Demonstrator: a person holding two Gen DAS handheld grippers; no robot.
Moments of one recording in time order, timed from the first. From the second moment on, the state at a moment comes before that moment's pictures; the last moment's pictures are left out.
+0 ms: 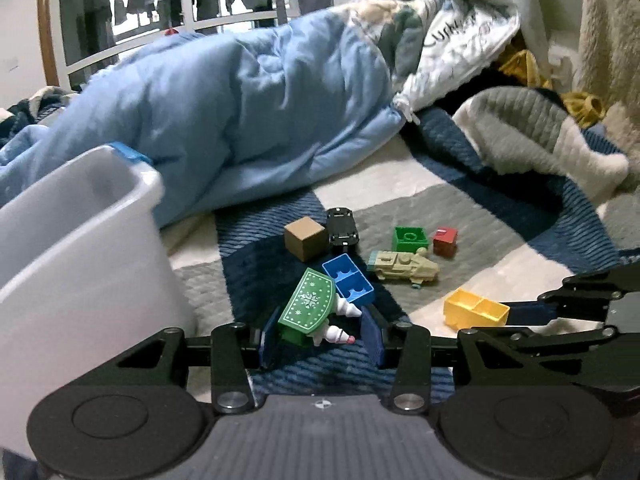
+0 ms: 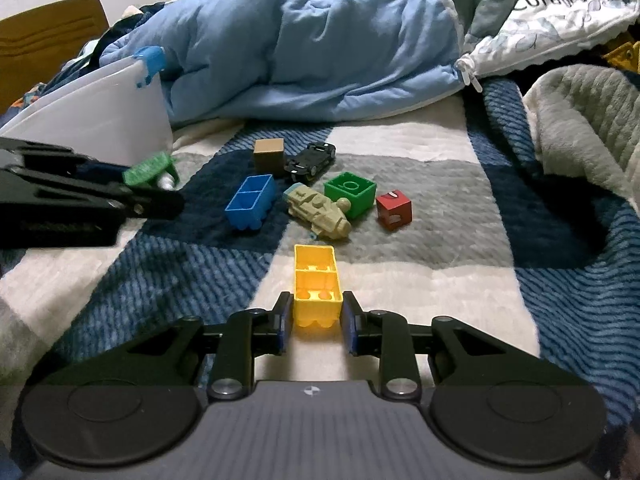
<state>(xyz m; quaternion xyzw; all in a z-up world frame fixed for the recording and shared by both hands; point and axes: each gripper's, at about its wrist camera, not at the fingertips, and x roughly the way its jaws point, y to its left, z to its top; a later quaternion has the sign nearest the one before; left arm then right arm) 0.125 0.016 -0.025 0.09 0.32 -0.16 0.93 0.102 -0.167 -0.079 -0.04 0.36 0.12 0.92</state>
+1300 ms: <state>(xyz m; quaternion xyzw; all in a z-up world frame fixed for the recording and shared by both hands) 0.109 0.193 0.077 0.01 0.25 0.01 0.97 0.127 -0.004 0.048 -0.09 0.20 0.26 0.94</state>
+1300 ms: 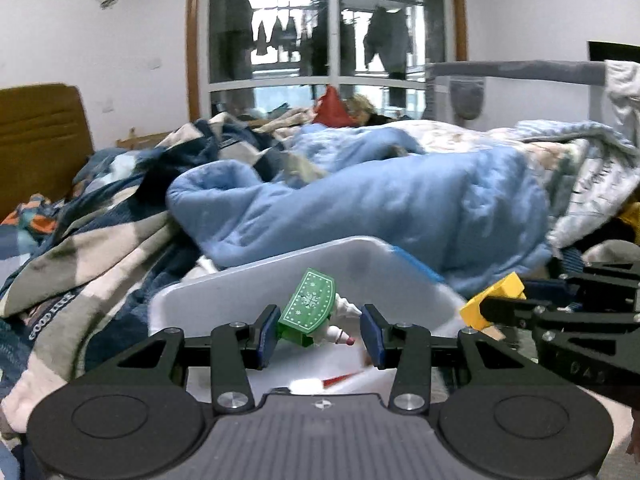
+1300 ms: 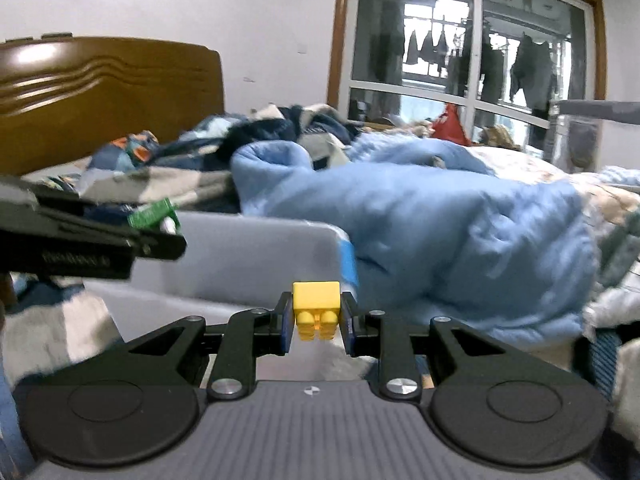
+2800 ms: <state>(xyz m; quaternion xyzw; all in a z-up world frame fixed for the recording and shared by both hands) 0.092 0.071 0.031 0.00 0.30 -0.11 0.95 0.117 -0.148 -0.021 -0.06 0.26 0.20 0.94</state>
